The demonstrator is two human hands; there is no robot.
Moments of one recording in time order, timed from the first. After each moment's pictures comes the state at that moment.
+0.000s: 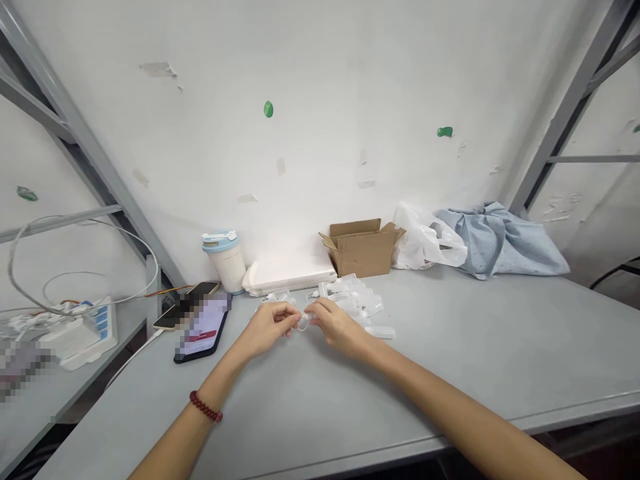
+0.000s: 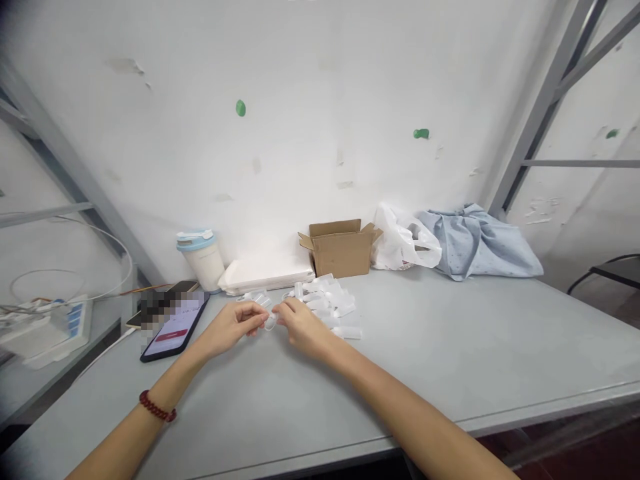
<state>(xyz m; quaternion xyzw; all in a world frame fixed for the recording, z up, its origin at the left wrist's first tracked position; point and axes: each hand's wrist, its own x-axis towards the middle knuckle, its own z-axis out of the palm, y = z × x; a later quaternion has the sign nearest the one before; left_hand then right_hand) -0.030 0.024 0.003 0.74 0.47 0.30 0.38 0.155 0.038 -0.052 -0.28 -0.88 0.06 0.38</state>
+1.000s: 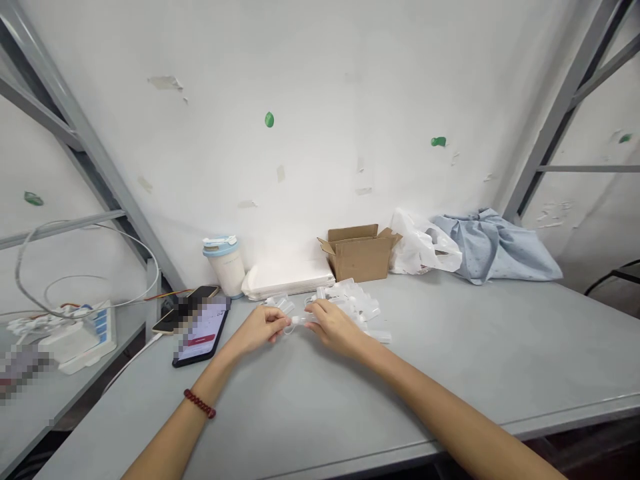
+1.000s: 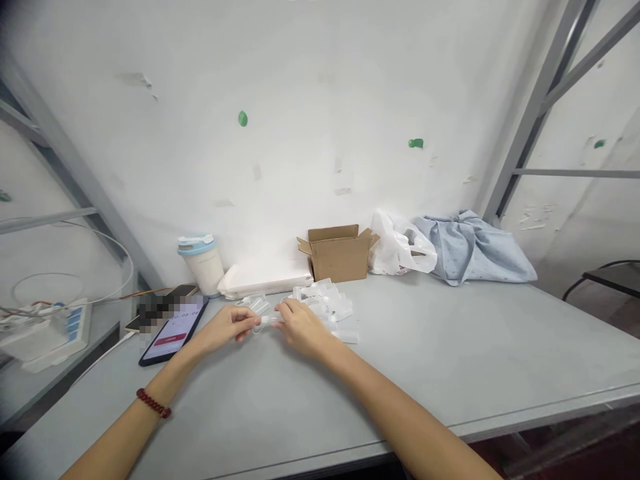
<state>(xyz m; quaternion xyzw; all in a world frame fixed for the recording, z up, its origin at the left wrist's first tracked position) -0.045 0.040 -0.007 0.75 0.52 0.23 0.34 0.156 0.040 -0.046 -0.34 -0.88 -0.02 0.32</state>
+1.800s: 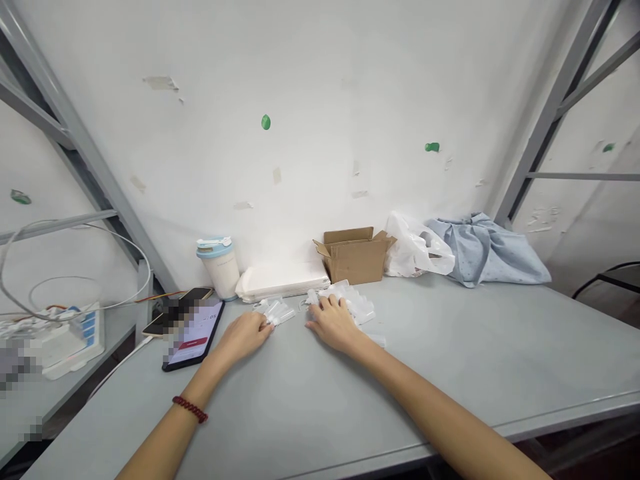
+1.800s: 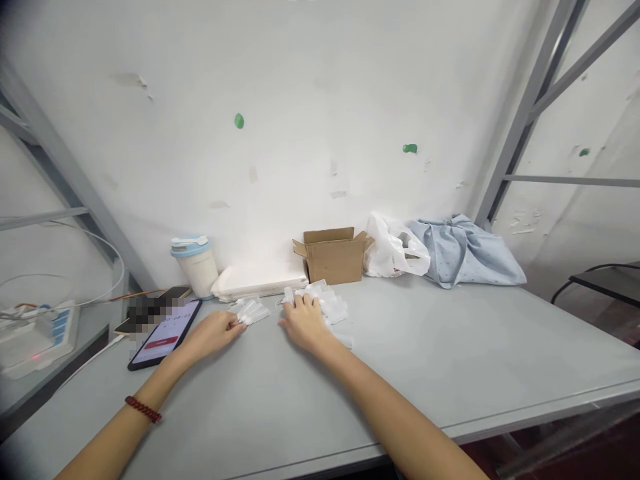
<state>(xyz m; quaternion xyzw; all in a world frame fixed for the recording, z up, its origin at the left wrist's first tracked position) -0.062 0.048 -0.020 0.79 0.60 0.10 0.06 0.158 0.055 -0.055 -0.49 -0.84 -0.08 0.22</state>
